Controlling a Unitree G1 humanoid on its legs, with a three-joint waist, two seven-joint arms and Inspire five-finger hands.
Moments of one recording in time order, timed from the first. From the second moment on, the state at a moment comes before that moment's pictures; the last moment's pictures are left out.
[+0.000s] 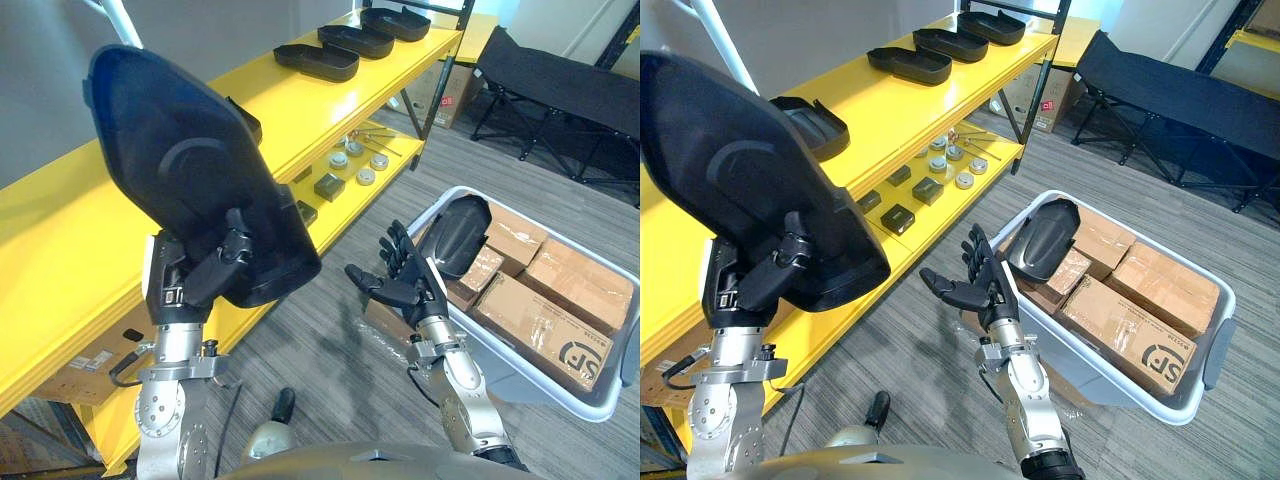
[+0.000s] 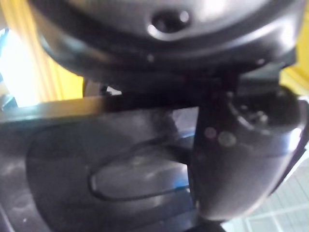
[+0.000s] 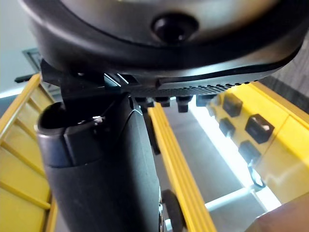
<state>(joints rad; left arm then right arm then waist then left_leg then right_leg) 0.37 0.06 0.06 -0.38 -0.31 -0.37 -0.15 0.14 -0.10 0.15 0.10 0.32 -0.24 0.15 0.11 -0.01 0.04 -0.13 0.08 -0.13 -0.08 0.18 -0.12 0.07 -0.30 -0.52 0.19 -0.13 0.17</state>
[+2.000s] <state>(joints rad) 0.06 0.20 -0.03 -0.23 -0.31 -0.30 -0.07 0.18 -0.10 -0.11 -0.12 0.34 -0.38 0.04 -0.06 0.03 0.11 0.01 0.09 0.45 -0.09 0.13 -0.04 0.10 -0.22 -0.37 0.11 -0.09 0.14</state>
